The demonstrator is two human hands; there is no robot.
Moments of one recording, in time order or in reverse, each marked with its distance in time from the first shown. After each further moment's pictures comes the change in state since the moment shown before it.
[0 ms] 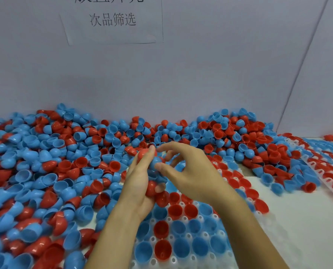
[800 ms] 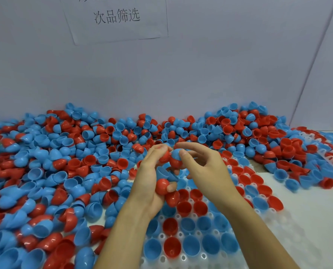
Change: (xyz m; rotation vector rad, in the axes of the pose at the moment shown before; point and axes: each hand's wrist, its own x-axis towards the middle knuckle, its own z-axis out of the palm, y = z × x) left_hand -0.005 0.002 0.003 0.081 -0.155 0.033; right_hand -0.007 0.018 0.020 0.493 0.230 0.148
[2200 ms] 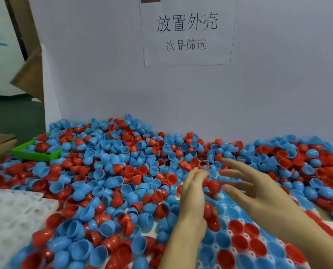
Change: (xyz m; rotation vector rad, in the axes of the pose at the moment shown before) left_hand 0.004 0.007 -0.020 0.024 0.313 -0.008; right_hand 0.012 -0.034 0.007 -0.328 -0.311 -0.054
